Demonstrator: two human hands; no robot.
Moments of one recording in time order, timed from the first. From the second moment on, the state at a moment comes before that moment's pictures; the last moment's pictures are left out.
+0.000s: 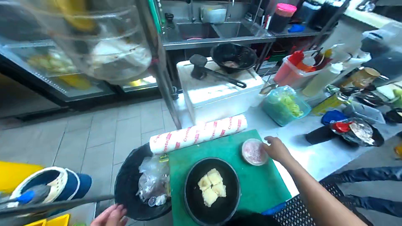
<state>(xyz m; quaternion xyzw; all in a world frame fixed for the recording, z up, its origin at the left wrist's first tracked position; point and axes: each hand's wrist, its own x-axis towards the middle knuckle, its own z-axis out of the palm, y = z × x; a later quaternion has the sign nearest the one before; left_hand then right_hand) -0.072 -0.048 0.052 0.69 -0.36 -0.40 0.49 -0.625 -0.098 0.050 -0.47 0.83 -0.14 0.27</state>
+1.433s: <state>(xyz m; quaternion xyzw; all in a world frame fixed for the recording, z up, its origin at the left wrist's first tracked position) -0.451 -0.118 0.057 0.44 -0.71 -0.54 0.15 -0.638 -0.016 0.032 -0.43 0.72 -0.34 0.43</state>
